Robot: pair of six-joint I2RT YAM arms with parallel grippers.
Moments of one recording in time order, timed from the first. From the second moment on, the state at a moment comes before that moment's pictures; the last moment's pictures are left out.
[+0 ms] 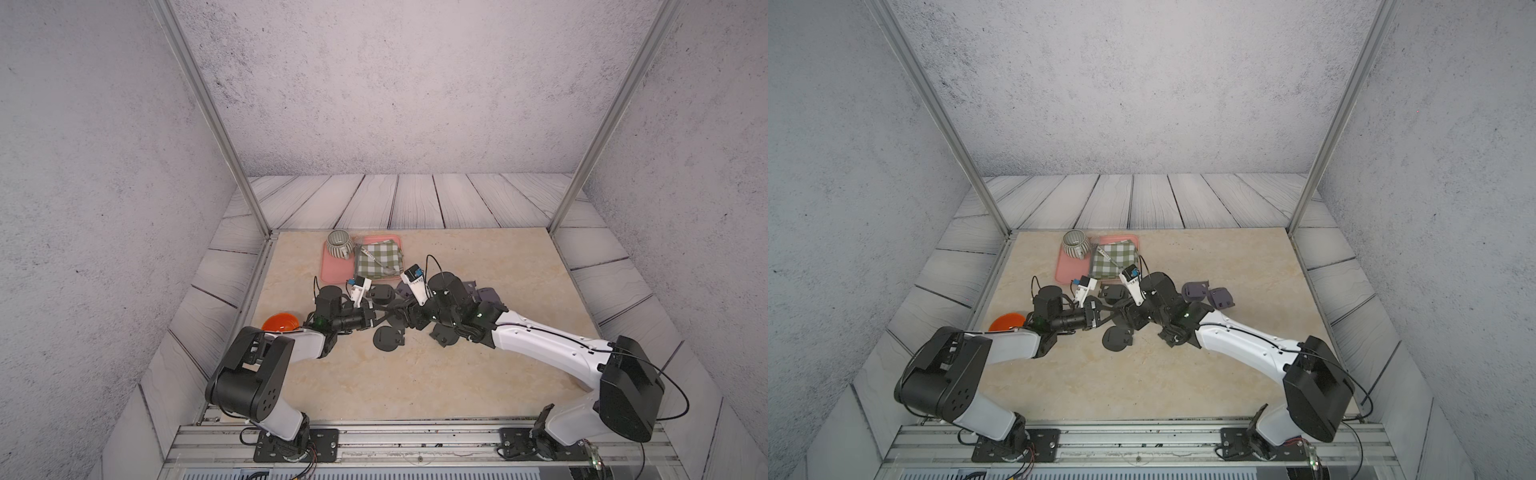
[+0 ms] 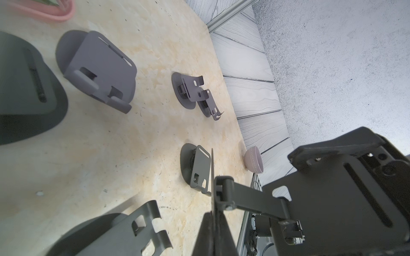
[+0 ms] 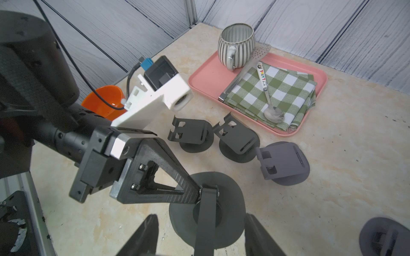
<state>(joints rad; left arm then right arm) -0.33 1.55 0.52 0.66 0.89 -0.79 0.87 1.47 1.06 -0.16 -0.05 0.16</state>
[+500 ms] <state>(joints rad) -0.34 1.42 0.53 0.49 0.81 -0.69 0.82 1.48 1.11 -0.27 -0.01 0.18</state>
